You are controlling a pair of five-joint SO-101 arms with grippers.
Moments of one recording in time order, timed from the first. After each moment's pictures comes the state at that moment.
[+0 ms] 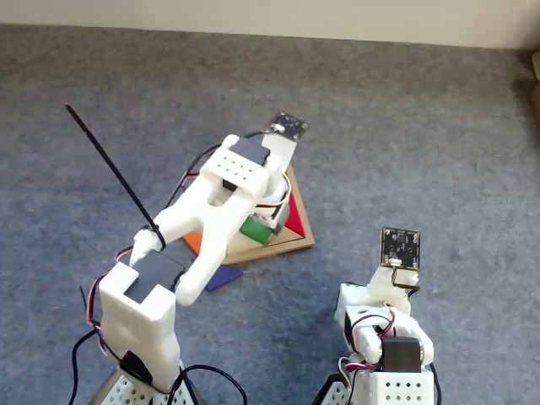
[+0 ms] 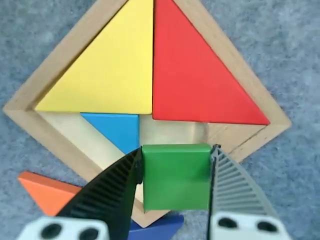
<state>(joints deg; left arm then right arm) 22.1 19.5 0.7 73.8 5.8 -4.7 -104.3 96.0 71.2 -4.2</state>
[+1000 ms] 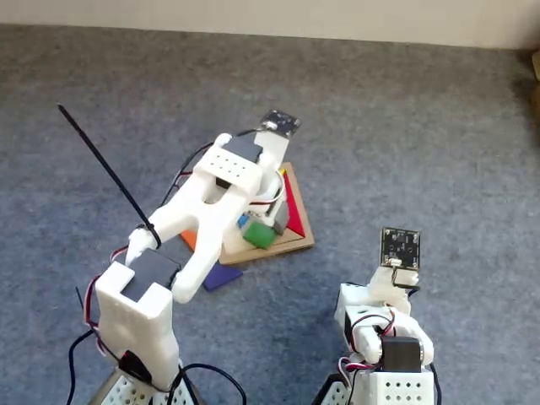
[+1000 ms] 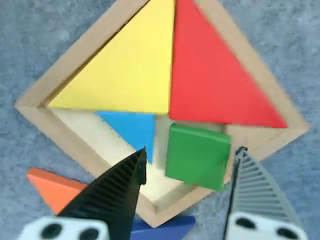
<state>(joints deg) 18.8 19.5 2.8 72.7 4.5 -4.7 -104.3 96.0 71.2 -4.2</state>
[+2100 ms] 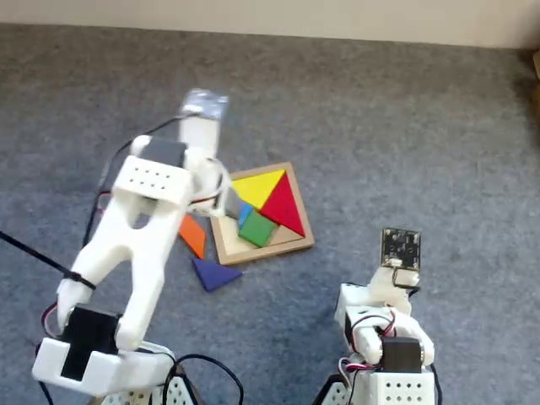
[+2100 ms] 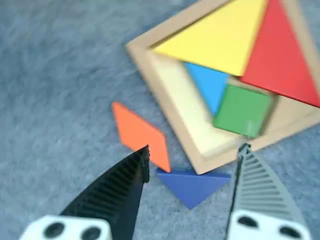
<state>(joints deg) 6.1 -6.2 17.3 77.1 9.5 -4.7 -104.3 96.0 71.2 -4.2</state>
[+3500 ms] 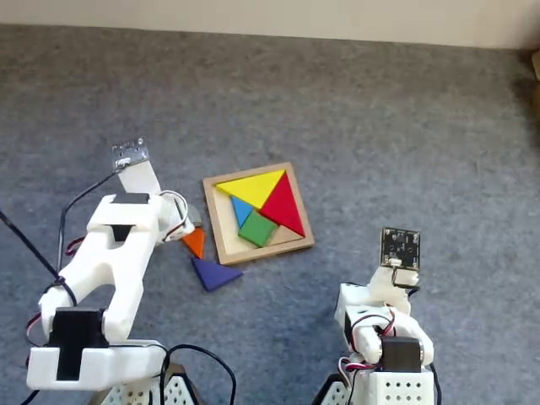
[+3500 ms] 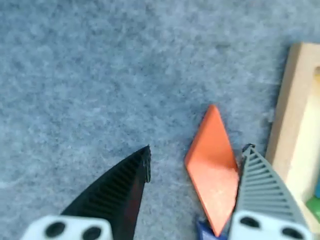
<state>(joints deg) -7.0 -6.5 46.9 44.1 26.9 -4.7 -104.3 96.0 71.2 -4.2</state>
